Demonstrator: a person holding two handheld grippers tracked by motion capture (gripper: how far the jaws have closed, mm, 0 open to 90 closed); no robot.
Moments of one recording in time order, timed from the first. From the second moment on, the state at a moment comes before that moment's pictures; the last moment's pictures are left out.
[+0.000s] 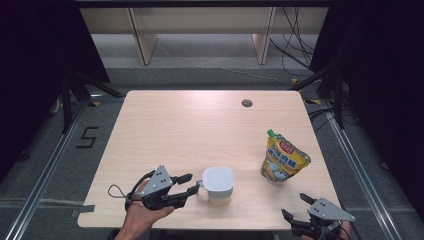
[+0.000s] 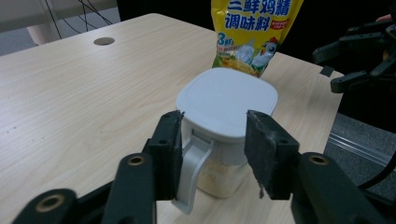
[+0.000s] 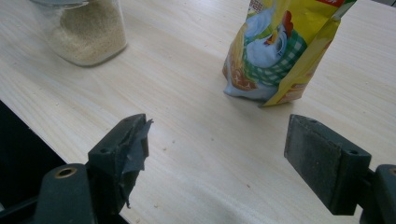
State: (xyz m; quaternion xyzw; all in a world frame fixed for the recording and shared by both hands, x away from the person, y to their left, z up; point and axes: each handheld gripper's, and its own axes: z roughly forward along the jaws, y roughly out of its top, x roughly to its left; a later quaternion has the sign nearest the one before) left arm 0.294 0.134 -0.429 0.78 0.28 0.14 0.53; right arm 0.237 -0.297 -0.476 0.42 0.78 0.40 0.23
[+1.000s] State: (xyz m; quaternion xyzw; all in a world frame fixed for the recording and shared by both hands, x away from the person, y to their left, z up) left arm 0.271 0.156 -0.484 0.82 0.30 0.12 0.48; right arm 0.240 -0.296 -0.479 0.39 0.80 0.40 0.23
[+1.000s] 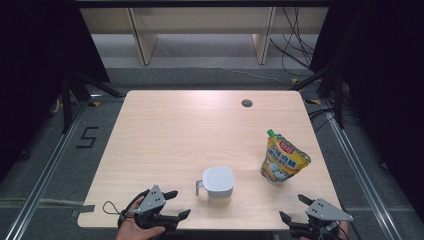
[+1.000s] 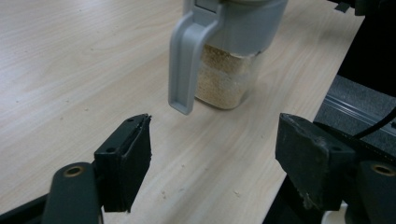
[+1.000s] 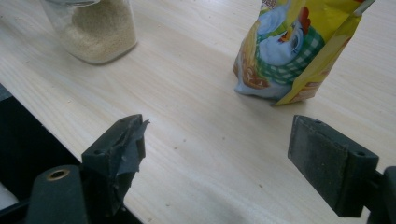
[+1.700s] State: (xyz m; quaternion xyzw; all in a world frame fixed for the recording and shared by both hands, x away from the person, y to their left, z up) left arm 0.264 0.147 -0.497 0.84 0.30 0.13 0.44; right arm 0.238 -0.297 -0.484 0.39 0.81 0.39 0.20
